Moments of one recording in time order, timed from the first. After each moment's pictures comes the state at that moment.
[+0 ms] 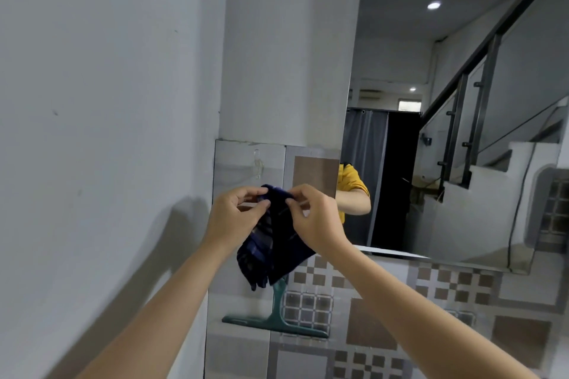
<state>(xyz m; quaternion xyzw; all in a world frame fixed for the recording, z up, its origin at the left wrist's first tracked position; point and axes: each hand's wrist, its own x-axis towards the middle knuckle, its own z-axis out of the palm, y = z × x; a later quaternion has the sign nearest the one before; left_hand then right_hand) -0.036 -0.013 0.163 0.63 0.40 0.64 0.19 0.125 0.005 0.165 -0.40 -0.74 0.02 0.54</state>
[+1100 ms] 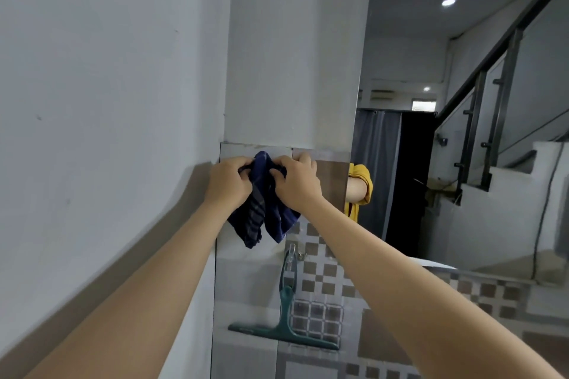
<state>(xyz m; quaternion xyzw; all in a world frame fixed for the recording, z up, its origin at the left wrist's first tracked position) -0.057 0.044 0.212 0.65 0.50 0.57 0.00 0.083 0.062 0.222 -0.51 -0.75 -0.03 0.41</state>
